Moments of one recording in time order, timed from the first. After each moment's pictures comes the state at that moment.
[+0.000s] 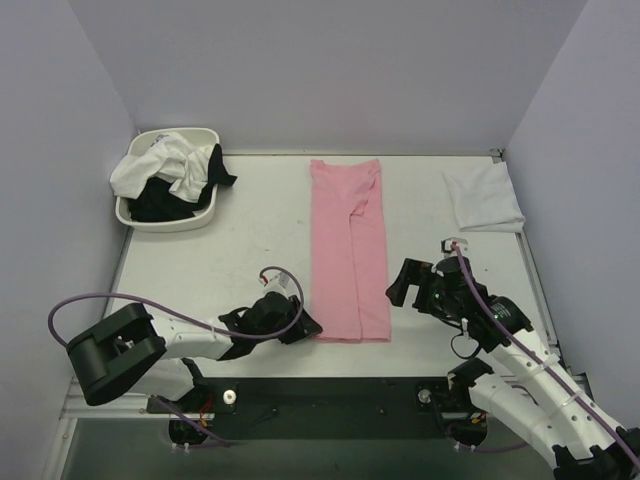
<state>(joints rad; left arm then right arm) -0.98 1.33 0.31 0.34 -0.04 -1.23 0.51 0.70 0.63 -0.66 0.05 0.60</state>
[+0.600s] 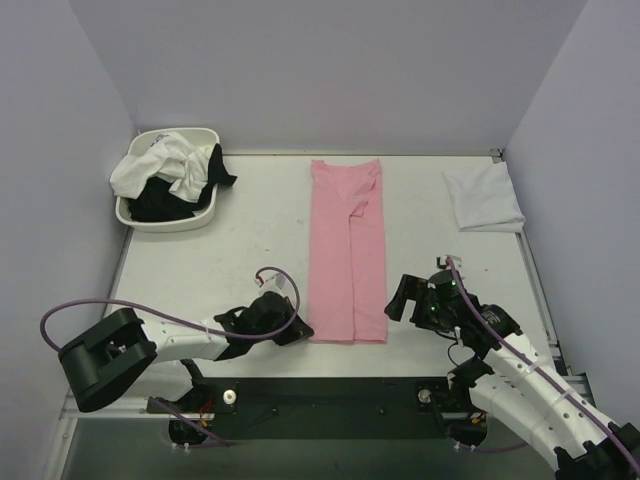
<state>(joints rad) -0.97 1.32 0.31 0.29 -0.04 -1.21 0.52 0.67 0.50 -0.67 0.03 0.67</state>
